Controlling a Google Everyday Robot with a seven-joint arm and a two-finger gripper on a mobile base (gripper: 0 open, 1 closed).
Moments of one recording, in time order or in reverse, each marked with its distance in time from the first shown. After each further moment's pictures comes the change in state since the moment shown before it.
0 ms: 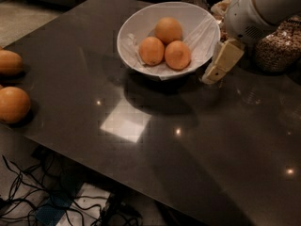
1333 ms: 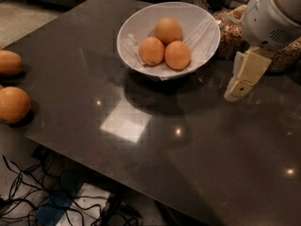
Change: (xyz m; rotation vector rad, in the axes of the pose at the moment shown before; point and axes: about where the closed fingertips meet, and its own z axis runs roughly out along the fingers) arm 0.015 0.050 -0.042 -0.105 0.132 -0.031
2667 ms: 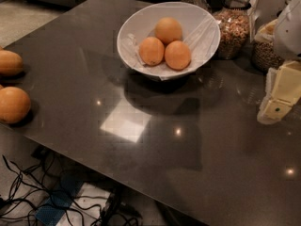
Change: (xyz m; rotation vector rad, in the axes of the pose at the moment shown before) arm 0.047 0.048 -0.035 -0.073 0.192 0.127
